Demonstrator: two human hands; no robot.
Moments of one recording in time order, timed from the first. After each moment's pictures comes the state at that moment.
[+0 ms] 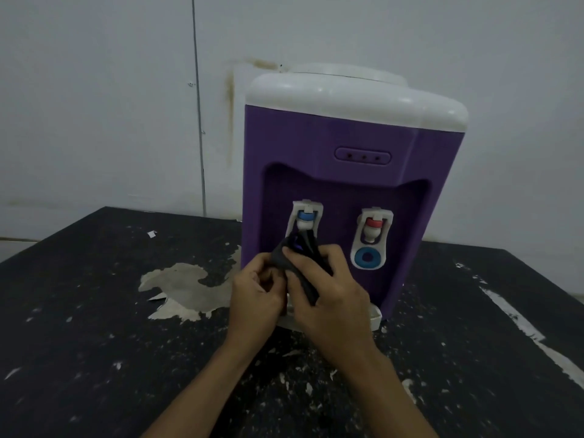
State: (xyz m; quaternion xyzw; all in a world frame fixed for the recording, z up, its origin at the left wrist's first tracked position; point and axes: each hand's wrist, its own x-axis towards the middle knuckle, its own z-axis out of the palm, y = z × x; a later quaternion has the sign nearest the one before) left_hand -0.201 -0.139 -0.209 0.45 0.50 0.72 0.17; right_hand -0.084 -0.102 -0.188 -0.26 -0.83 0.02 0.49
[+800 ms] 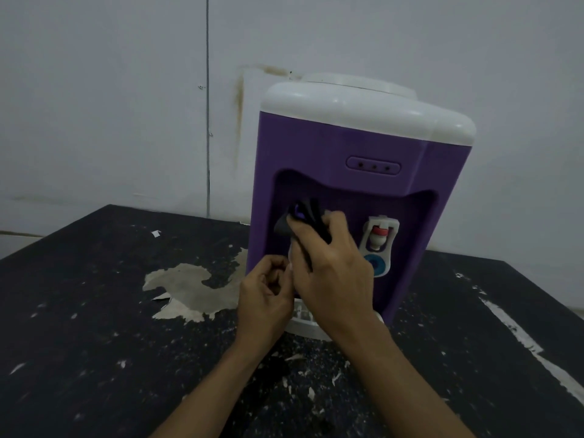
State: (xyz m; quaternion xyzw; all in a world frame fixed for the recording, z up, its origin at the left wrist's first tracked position) left_hand -0.202 -0.129 -0.216 0.45 0.51 0.72 0.12; right_hand -0.106 -0.099 -0.144 -0.29 -0.82 -0.12 0.48
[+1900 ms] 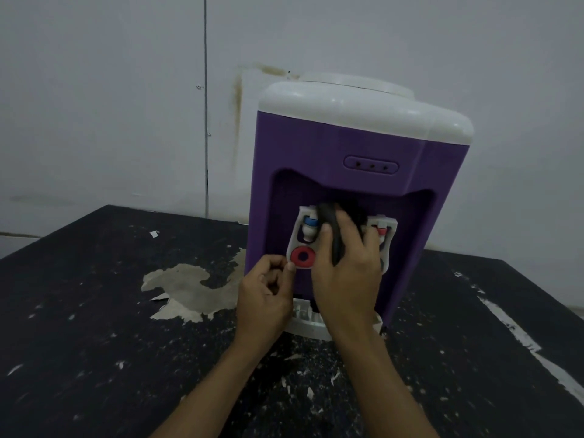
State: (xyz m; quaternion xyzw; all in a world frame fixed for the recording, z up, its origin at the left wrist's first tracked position) left_hand -0.203 -0.126 -0.220 0.46 0.51 0.71 0.10; right_hand -0.106 -0.095 -0.151 -0.38 -0.70 0.06 0.60
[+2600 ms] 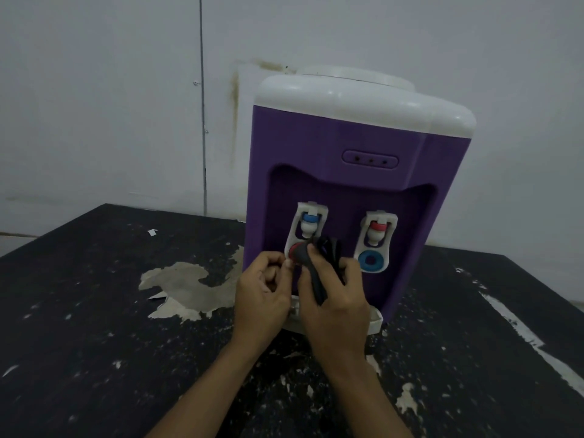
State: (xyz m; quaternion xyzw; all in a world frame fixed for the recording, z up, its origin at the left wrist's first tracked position) left_hand -0.202 -0.127 -0.214 0.46 0.51 0.72 0.12; right_hand -0.098 -0.097 -0.209 -0.32 -0.74 0.00 0.59
